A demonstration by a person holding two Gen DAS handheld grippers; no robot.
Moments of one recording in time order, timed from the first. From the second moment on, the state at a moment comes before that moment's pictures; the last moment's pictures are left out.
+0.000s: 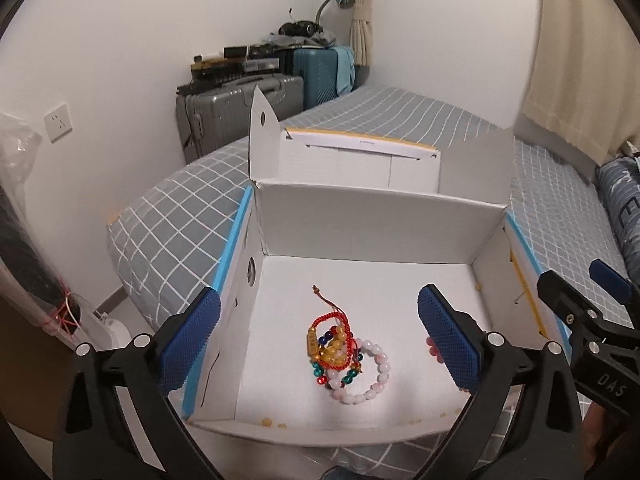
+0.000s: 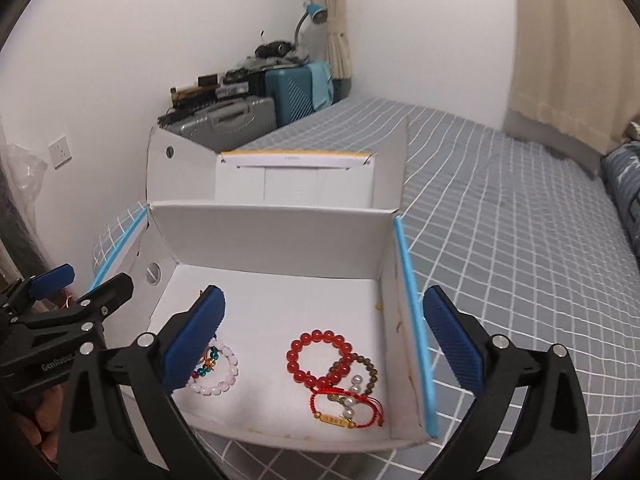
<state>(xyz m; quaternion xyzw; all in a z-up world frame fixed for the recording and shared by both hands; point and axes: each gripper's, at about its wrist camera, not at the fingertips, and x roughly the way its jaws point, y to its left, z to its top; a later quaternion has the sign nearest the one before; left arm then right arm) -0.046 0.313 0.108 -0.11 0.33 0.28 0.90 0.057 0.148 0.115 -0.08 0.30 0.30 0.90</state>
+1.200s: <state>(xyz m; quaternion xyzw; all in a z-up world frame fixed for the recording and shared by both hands) -0.121 0.259 0.086 -0.09 0.31 0.26 0.91 -0.018 0.086 0.089 -0.08 0.30 0.26 0.91</state>
